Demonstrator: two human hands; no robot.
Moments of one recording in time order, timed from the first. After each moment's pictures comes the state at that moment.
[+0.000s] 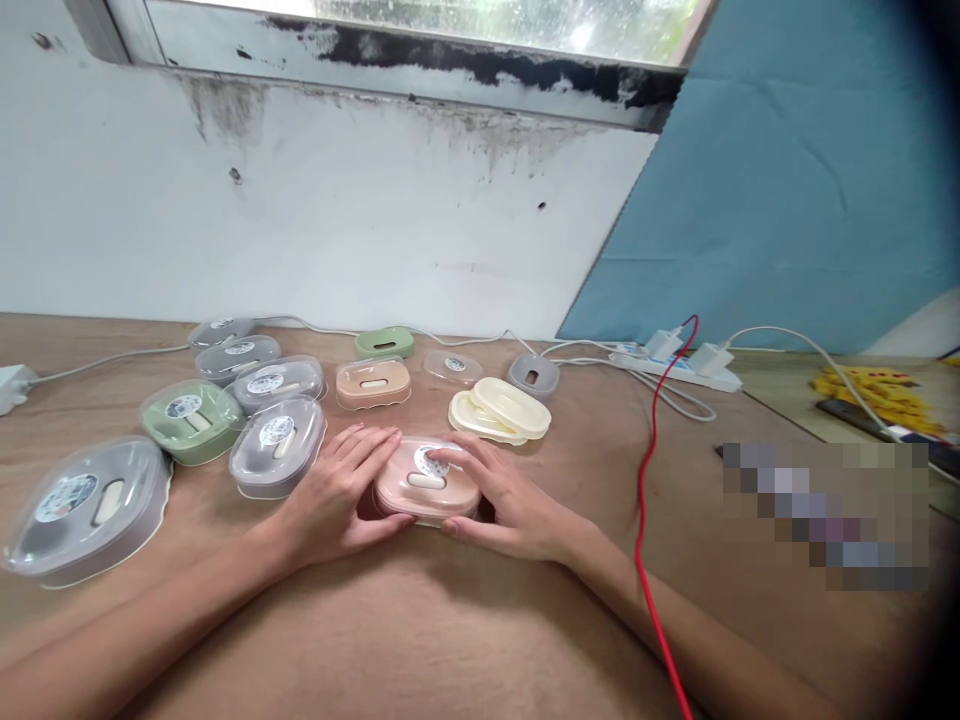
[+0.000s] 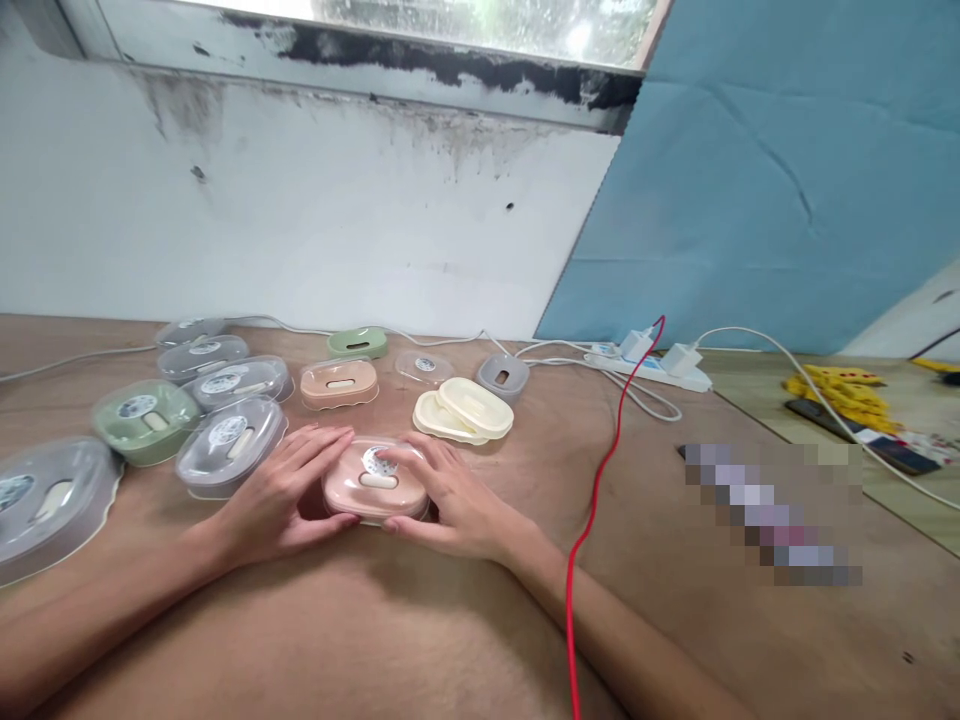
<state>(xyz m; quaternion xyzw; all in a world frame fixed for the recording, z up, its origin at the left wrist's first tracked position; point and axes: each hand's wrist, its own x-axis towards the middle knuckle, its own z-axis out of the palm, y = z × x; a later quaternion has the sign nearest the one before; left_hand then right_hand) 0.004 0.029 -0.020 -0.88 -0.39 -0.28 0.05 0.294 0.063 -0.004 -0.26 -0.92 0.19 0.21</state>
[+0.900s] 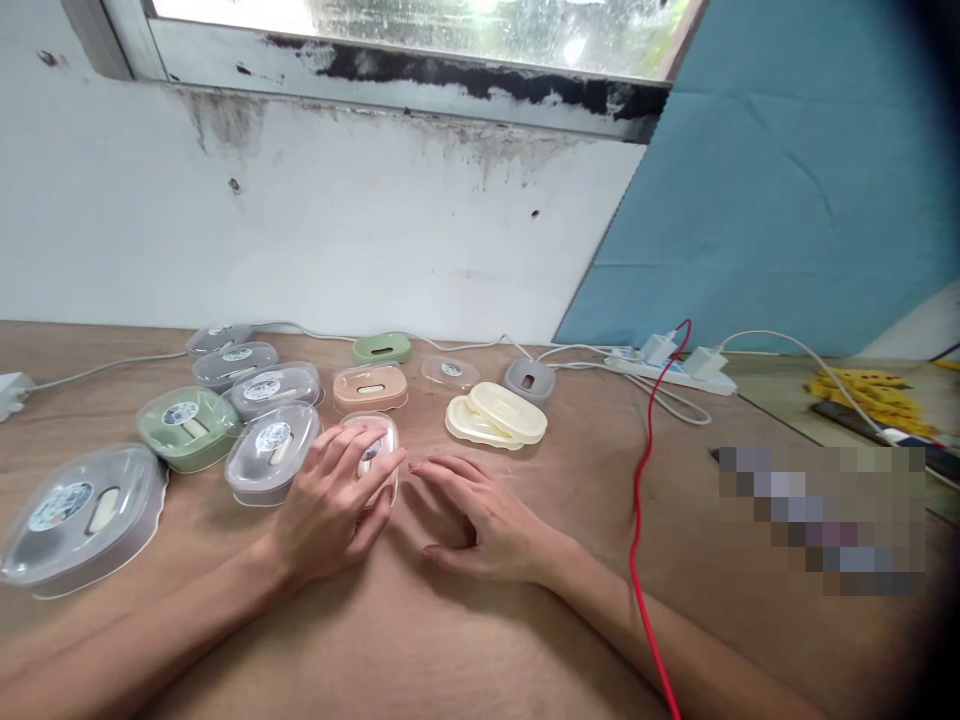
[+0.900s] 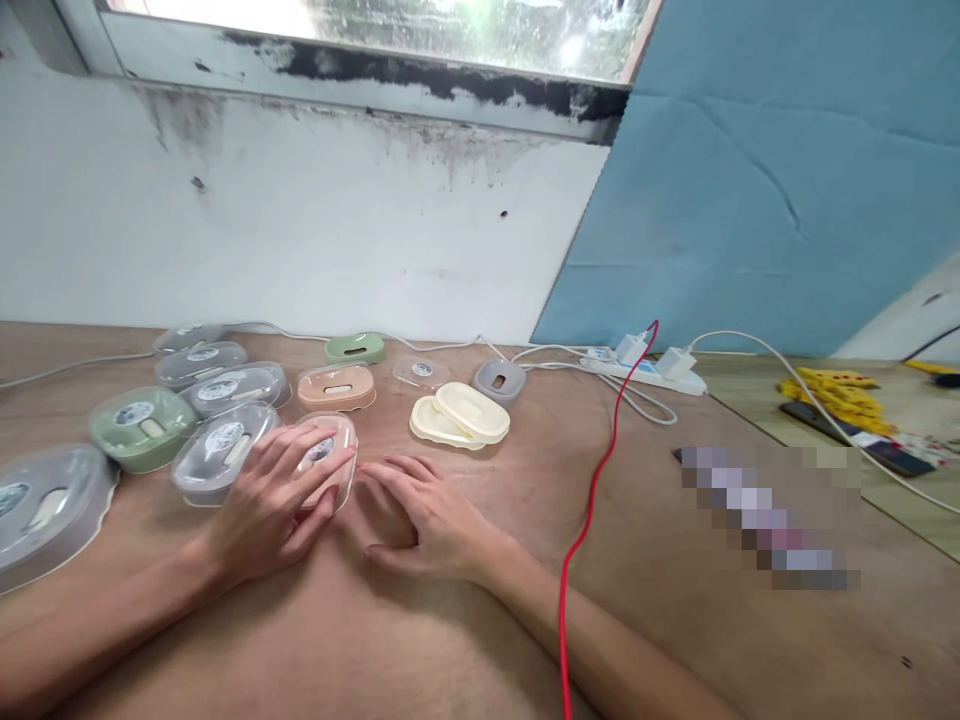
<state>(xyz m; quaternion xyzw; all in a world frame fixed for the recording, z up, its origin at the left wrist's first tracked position) 0.014 0.016 -0.010 -0.84 -0.43 -0.28 0.16 0.276 0.055 -0.014 -0.25 -0.92 0.20 0.21</state>
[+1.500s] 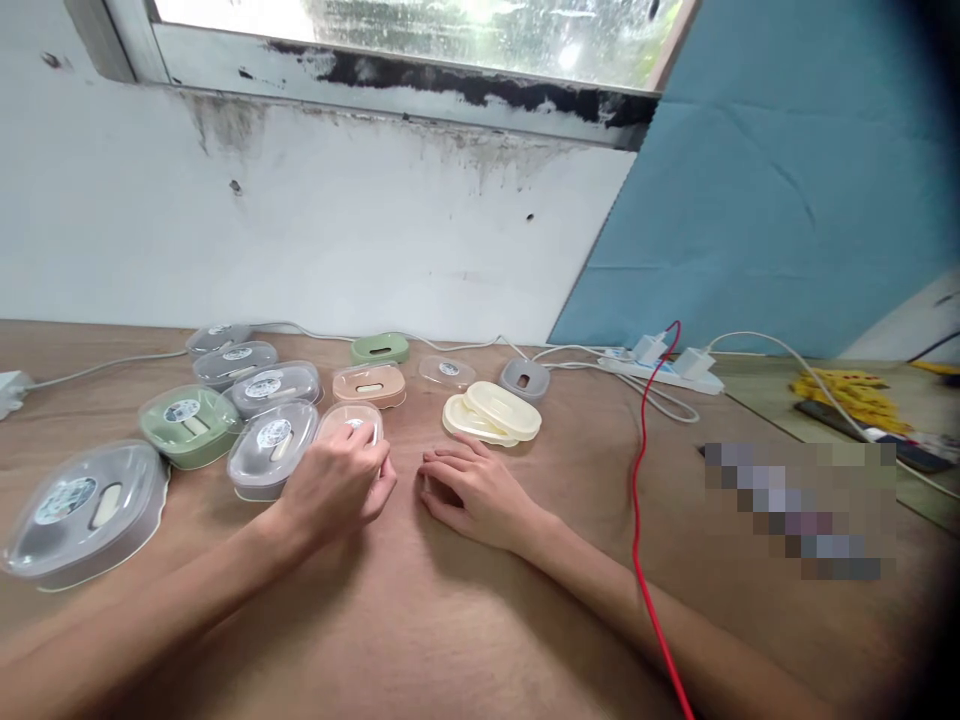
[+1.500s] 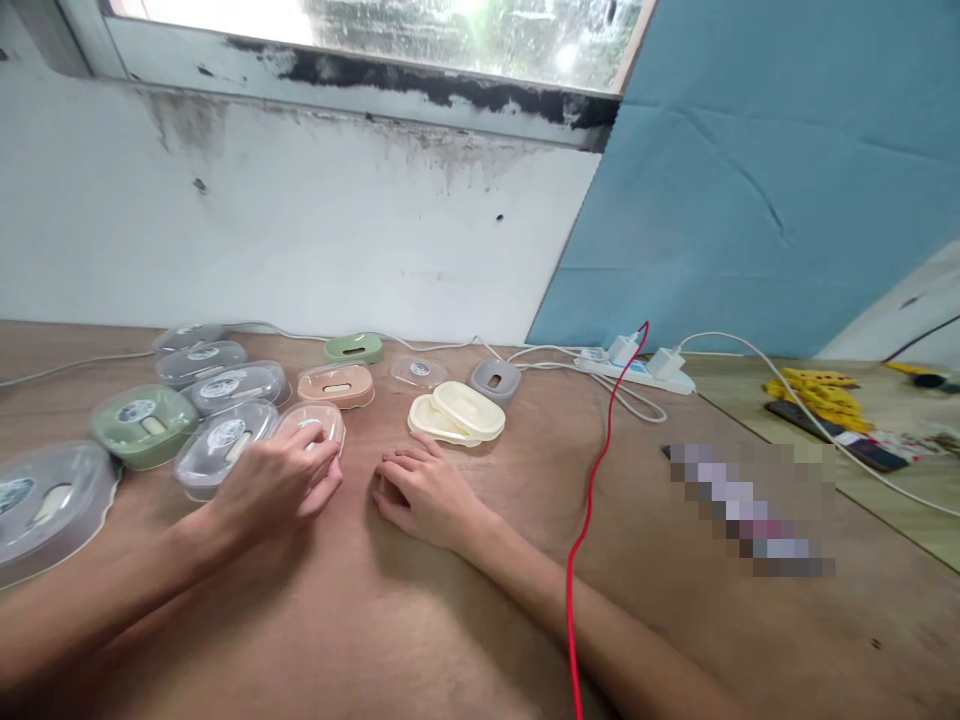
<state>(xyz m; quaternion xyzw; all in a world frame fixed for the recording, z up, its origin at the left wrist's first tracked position) 0.034 0.027 0.033 -0.83 -0.54 -0.09 0.14 0.261 0.065 -0.001 -0.29 -0.93 0.07 0.21</state>
